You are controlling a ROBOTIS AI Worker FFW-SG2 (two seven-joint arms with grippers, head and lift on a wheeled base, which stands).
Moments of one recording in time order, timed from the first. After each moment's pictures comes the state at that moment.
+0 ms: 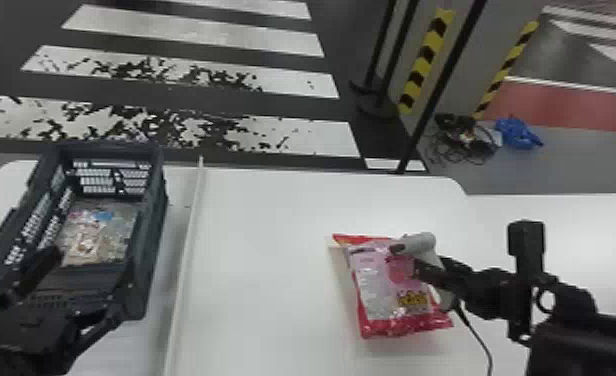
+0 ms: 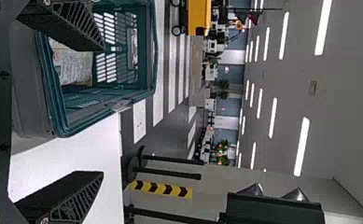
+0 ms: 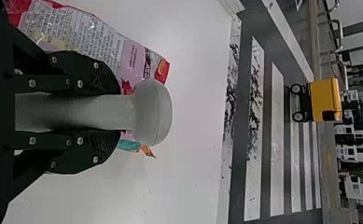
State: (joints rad) left arm 0.51 0.25 -0.07 -2.00 0.22 0.00 -0.09; right arm 0.08 0.00 -0.53 -1.85 0.42 0.67 1.04
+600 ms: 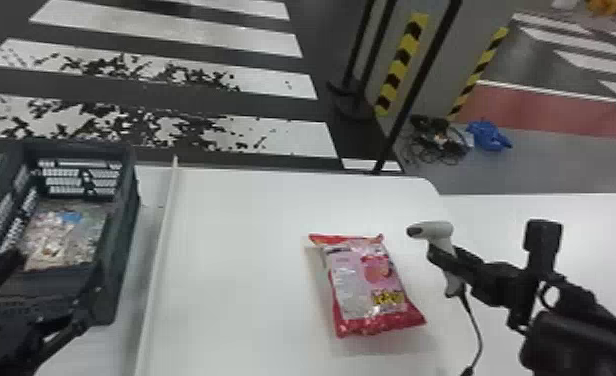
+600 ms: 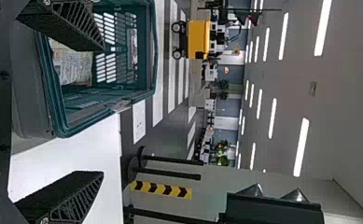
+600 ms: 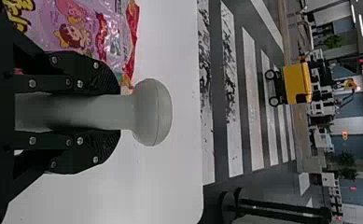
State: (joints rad) left arm 0.51 0.25 -0.07 -2.00 0.22 -0.01 -0.09; right arm -0.05 0.00 -0.74 -1.71 0.40 0.59 1.03
